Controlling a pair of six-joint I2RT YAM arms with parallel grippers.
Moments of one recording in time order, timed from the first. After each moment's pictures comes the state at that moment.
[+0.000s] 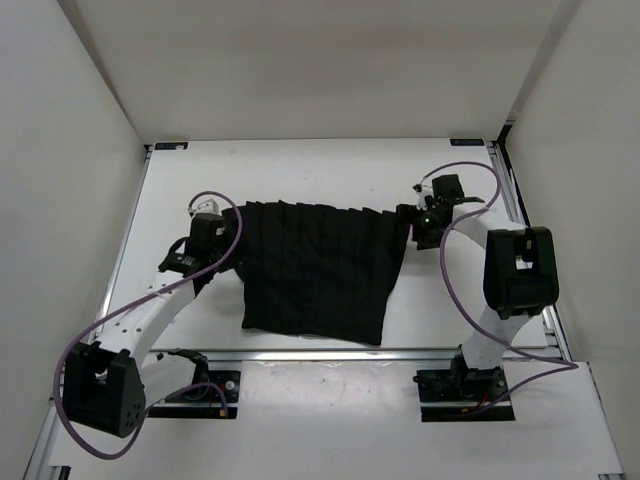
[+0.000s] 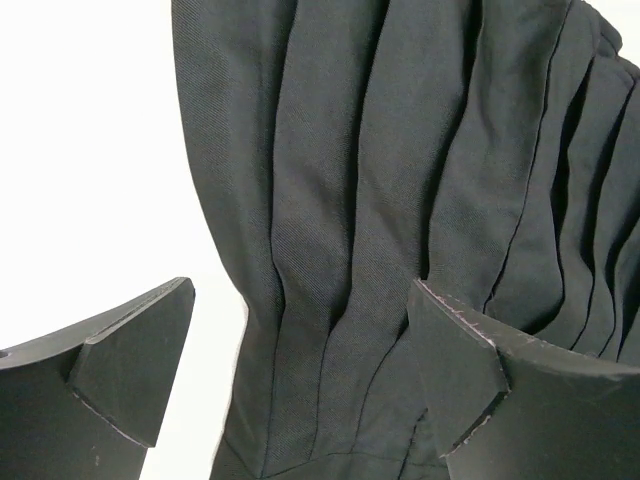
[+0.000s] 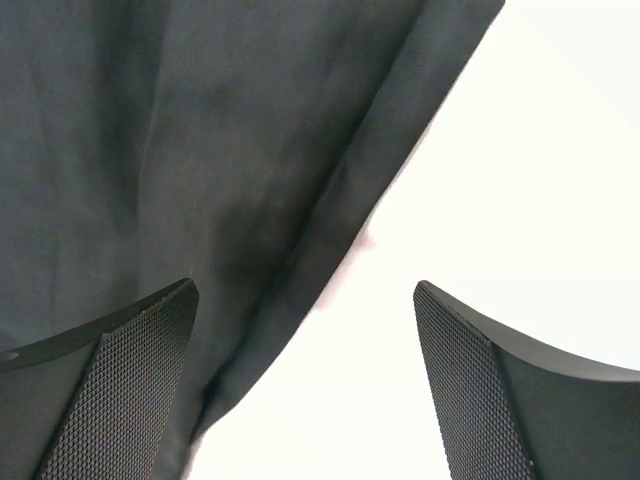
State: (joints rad) left arm -0.28 1.11 0.70 -0.37 -0.11 -0.60; right arm 0.12 1.78 1.11 -0.46 -0.40 0.09
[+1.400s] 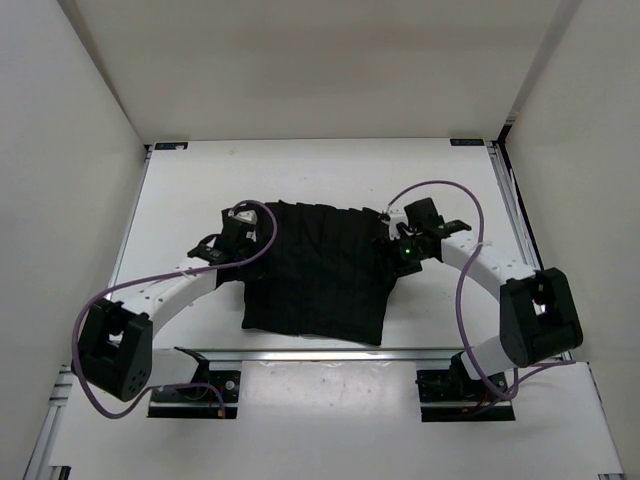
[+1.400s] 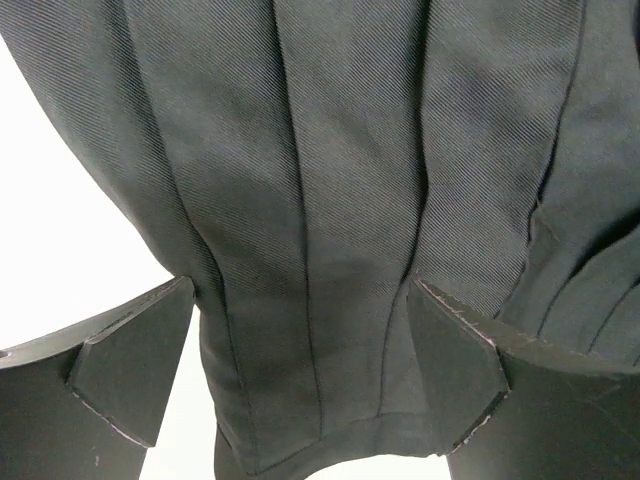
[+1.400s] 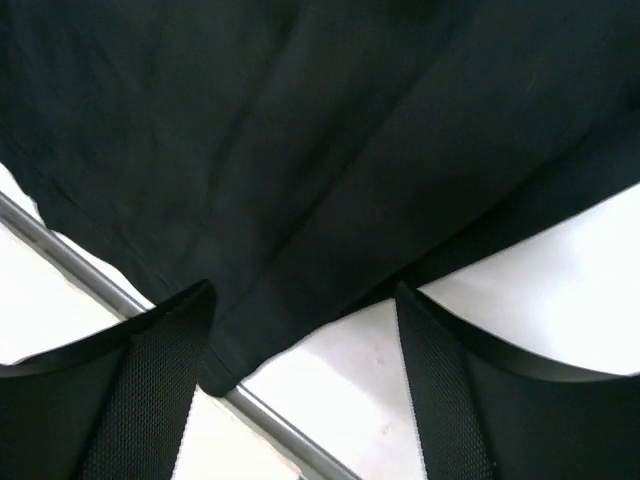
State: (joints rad) left arm -0.43 1.30 0.73 -0.39 -0.07 -0.47; right arm 0.38 1.47 0.92 -0.58 -0.44 0.02
